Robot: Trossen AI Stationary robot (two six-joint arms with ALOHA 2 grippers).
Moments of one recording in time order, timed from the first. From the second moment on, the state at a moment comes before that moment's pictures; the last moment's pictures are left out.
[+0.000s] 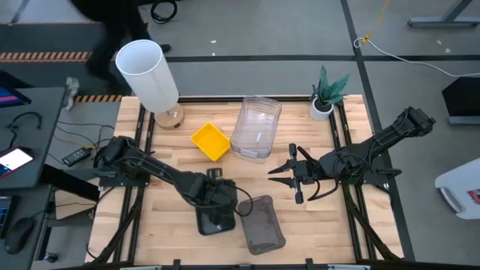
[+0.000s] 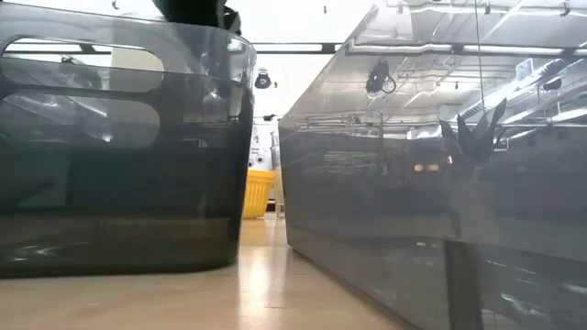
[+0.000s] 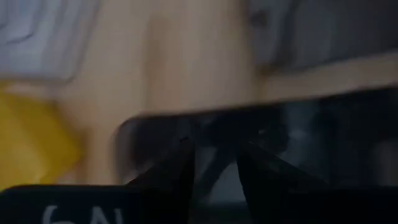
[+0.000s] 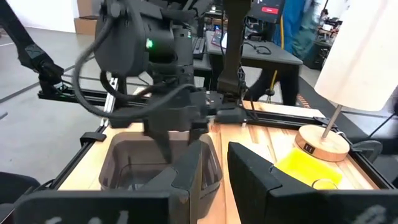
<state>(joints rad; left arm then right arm) -0.42 1.84 1.55 -0.99 -0.30 -0.43 0.44 1.11 0.75 0.20 0.40 -0.04</state>
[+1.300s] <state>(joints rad) -0.28 2.04 1.55 -0.49 -0.14 -0.34 0.32 0.69 0.28 0.49 0.18 0.00</state>
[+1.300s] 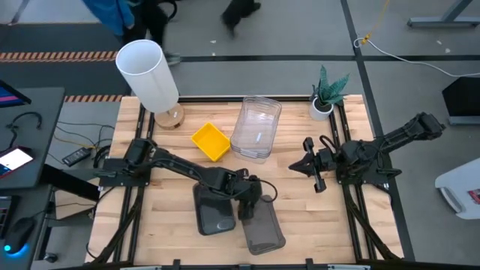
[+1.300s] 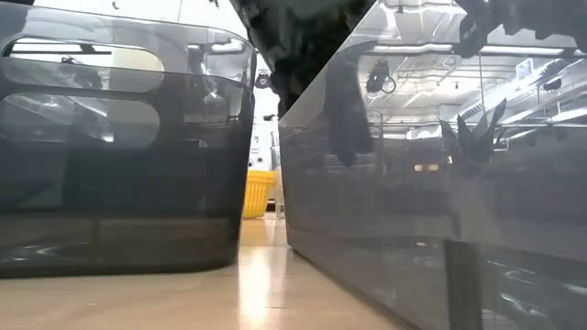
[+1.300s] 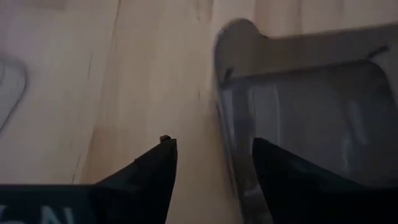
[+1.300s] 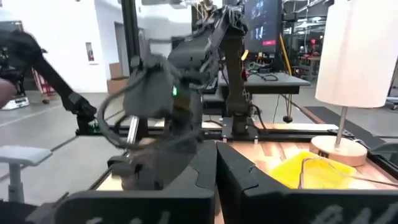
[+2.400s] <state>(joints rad) -0.24 2.01 1.55 -0.51 -0.11 -0.25 0.32 0.65 0.28 0.52 0.18 -0.02</state>
